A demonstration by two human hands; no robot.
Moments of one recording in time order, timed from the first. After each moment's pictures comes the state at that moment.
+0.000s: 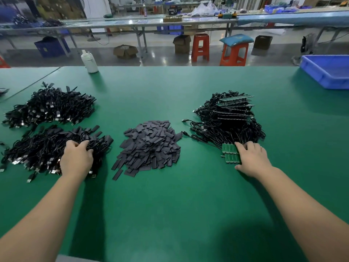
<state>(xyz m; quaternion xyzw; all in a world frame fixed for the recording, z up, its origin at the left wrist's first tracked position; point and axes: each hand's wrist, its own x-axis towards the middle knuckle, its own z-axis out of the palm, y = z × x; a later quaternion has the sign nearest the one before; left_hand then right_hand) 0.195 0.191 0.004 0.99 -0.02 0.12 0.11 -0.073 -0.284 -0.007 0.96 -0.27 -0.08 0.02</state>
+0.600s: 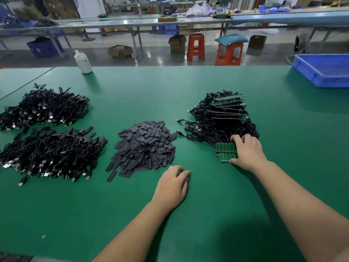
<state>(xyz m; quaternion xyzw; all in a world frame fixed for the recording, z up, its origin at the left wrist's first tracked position) 0.009 -0.009 -0.058 0.85 -0.46 0.08 0.25 -0.069 -0.296 0.000 0.97 -0.26 -0.01 0.01</state>
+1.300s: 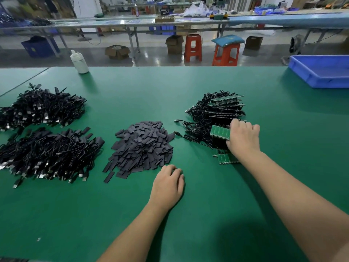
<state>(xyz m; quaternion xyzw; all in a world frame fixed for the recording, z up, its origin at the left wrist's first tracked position) 0.010 -0.012 -0.066 0.87 -0.40 0.13 0.26 -0.045 -0.275 0.042 0.94 -0.30 0.12 0.13</state>
